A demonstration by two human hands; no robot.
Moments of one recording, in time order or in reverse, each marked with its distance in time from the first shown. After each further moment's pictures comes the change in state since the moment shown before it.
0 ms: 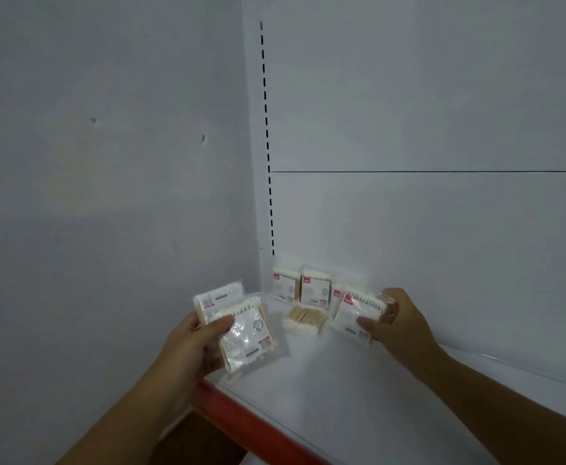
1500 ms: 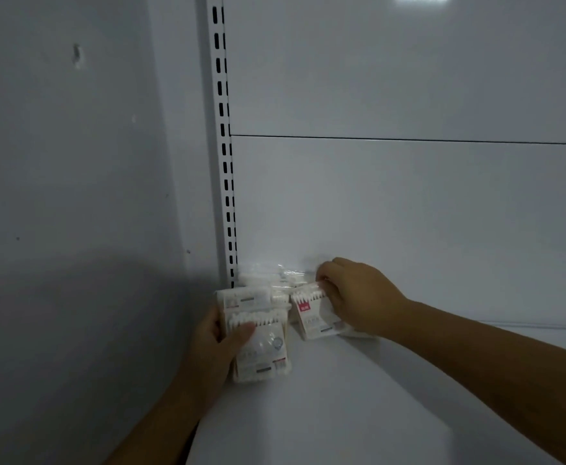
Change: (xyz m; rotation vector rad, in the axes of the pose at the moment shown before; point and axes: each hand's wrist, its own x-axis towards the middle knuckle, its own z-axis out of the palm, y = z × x) left_hand 0.209 -0.062 -0.008 -0.106 -0.536 0.013; right_hand 0.084 -0.060 0.096 -1.054 0.010 -0.277
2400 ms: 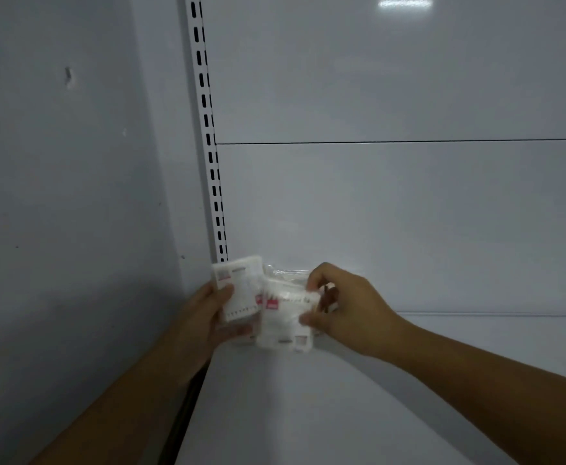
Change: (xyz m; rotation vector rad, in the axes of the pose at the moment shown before) left_hand 0.015 0.039 0.004 -0.185 -0.119 -0.163; right_hand -0.036 -0.027 -0.011 0.659 0.102 0.201
